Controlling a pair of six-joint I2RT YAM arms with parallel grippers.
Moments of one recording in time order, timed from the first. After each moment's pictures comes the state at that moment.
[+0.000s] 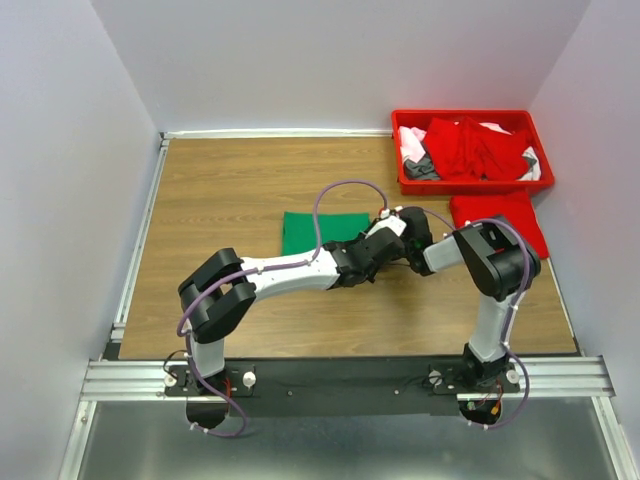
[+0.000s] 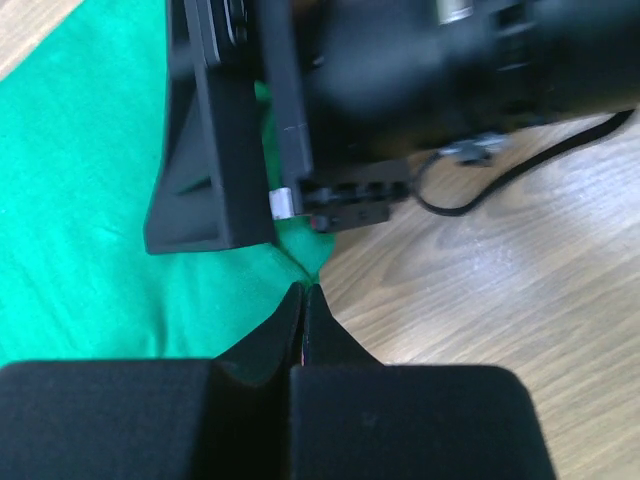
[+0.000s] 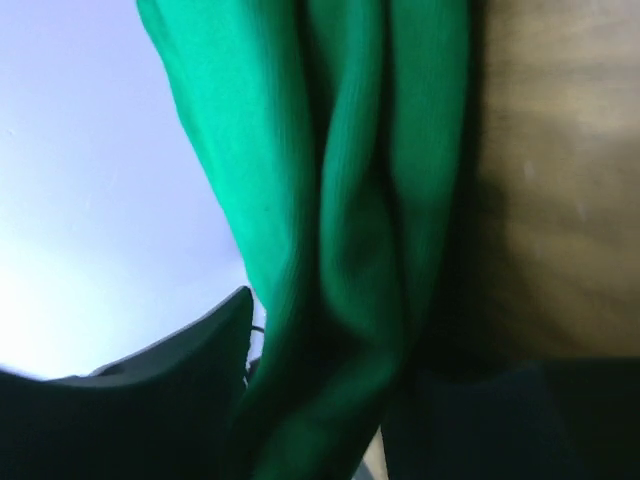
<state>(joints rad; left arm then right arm) -1.09 1.83 1.29 -0.35 -0.42 -0.31 0.39 1.91 0.70 0.64 -0.65 1.19</state>
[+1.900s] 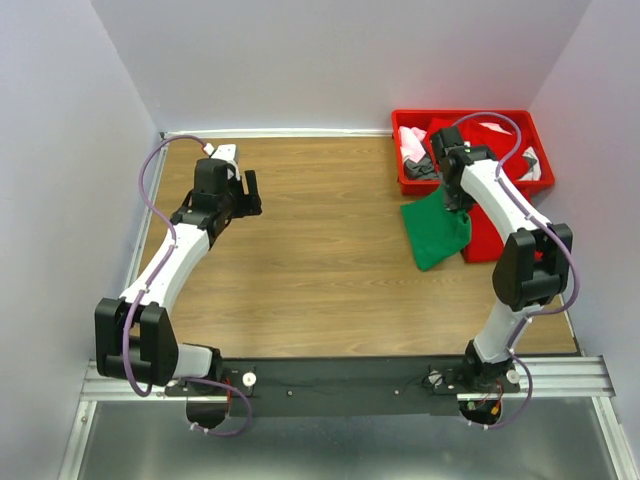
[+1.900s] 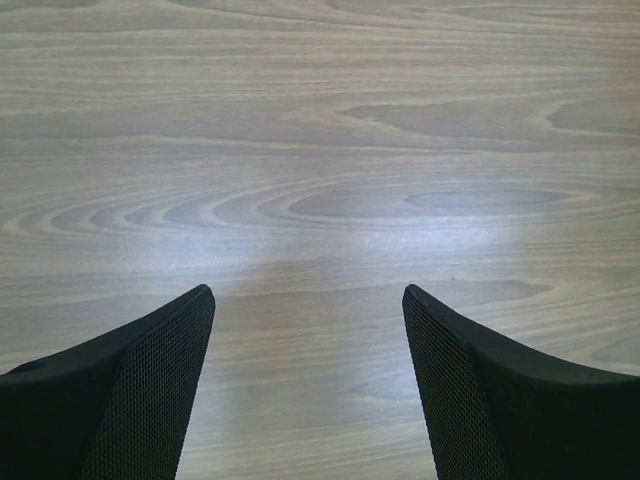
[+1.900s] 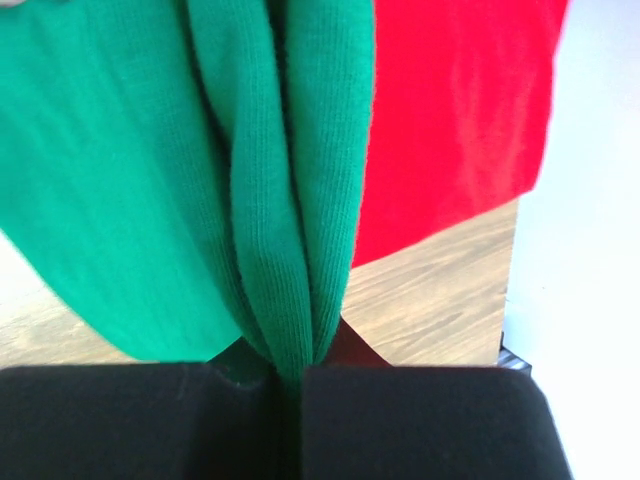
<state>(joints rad) -0.16 1.34 1.01 -0.27 0.01 -0.22 0.21 1.80 1.58 -1.04 0.51 0.15</state>
